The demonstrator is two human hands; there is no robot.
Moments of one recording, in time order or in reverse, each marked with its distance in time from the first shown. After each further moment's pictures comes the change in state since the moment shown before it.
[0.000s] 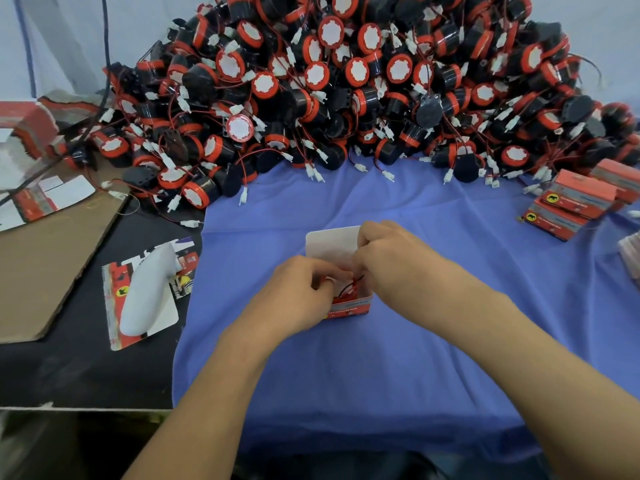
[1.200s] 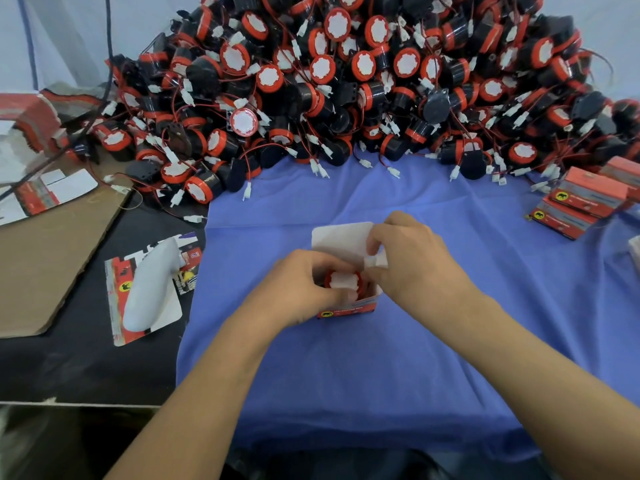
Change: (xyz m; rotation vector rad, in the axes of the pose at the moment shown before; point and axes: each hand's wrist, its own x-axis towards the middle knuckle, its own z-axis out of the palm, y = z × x) left_hand 0.003 -0.006 -0.009 -0.203 -0.083 0.018; right_hand 0.005 -0.001 0.010 0.315 0.098 0.389
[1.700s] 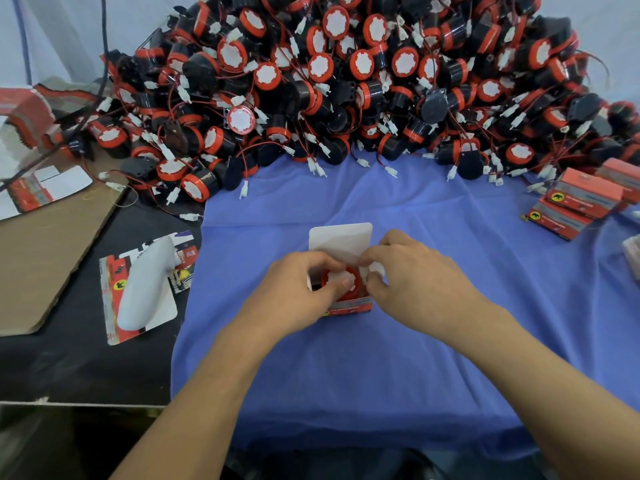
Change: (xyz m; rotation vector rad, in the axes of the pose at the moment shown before) left_hand -0.004 -0.010 0.008 0.126 0.167 0.107; right_hand -0.019 0.003 -0.003 -0.086 -0.093 -0.048
